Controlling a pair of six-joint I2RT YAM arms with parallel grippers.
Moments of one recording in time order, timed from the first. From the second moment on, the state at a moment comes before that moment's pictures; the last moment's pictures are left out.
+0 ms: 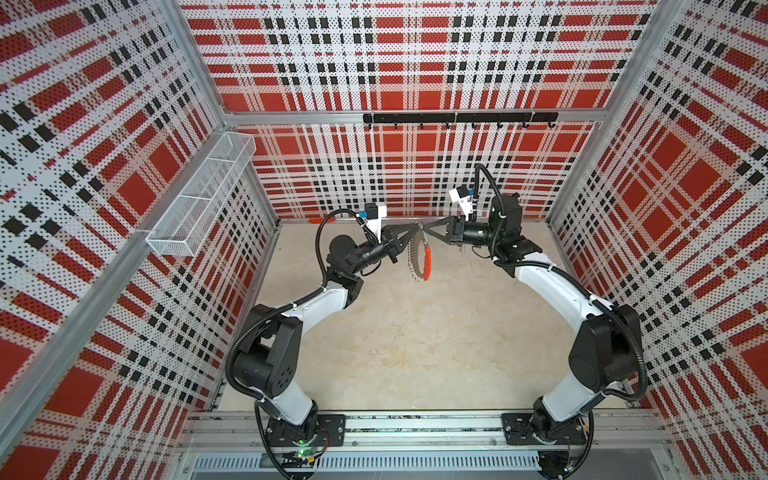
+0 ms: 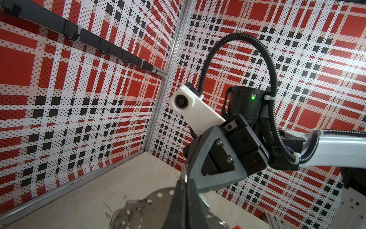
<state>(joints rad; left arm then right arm) -0.41 1.64 1.02 1.01 0.69 -0.58 0.35 1.66 1.37 0.23 -1.00 0.91</state>
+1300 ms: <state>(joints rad) -0.41 1.68 1.06 1.26 0.76 -0.82 0.37 1.54 1.40 0.13 -0.80 0.33</state>
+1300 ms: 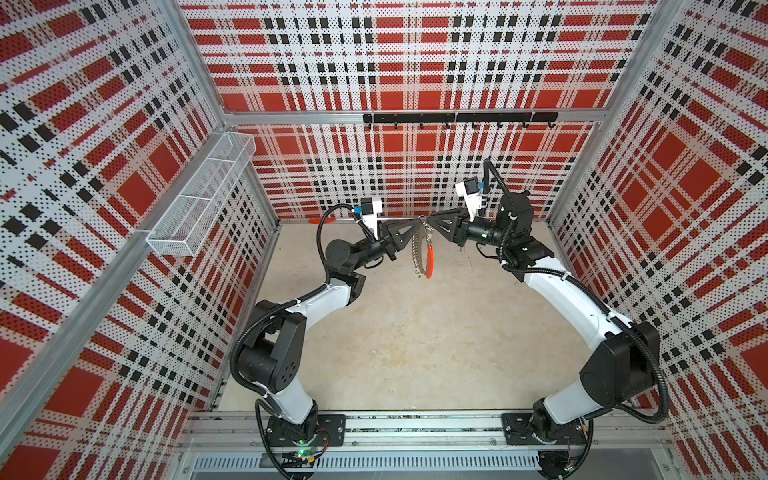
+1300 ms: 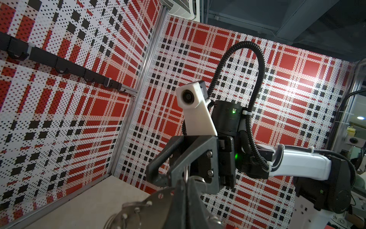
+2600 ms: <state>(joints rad) -0.41 1.69 1.07 1.26 0.78 -0.85 0.38 1.56 1.33 0.38 -0.96 0.52</state>
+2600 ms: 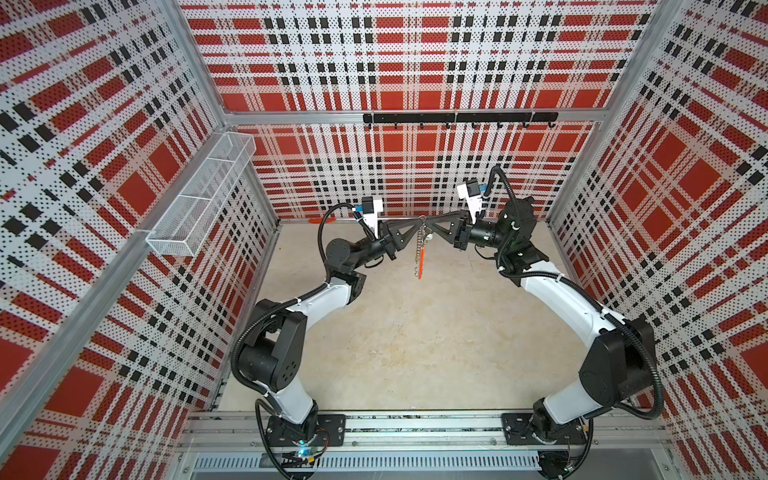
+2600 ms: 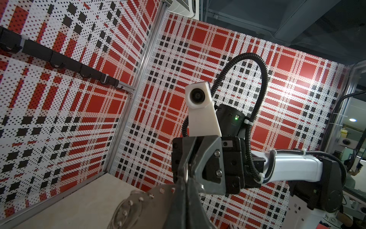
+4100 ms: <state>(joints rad) -0.41 1.61 1.35 0.03 0.71 0.55 0.42 1.50 1.29 -0.08 -0.58 -0.33</state>
